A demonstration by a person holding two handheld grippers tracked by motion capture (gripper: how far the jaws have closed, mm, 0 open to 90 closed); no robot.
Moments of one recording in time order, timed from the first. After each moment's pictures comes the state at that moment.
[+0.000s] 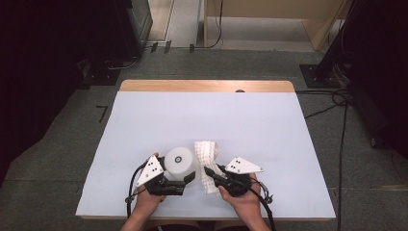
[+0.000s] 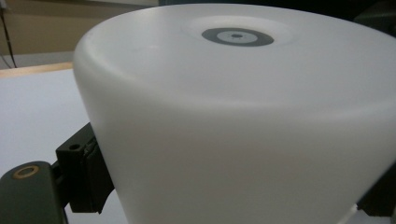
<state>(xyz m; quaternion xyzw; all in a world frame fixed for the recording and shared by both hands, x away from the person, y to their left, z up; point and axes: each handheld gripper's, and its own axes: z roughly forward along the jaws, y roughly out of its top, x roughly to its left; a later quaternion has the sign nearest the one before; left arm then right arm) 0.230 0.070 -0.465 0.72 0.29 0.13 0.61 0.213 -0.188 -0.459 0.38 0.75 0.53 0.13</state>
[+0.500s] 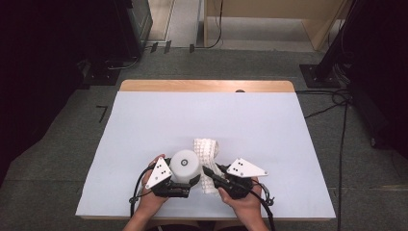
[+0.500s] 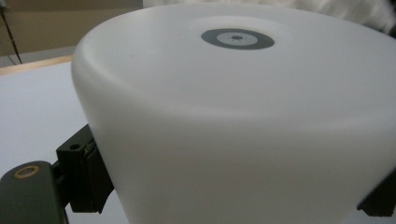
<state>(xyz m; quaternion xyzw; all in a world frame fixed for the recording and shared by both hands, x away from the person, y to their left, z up) 0.227 0.058 -0.470 0.75 0.28 0.16 0.58 0.204 -0.188 -0.442 0.37 0.73 0.56 0.14</state>
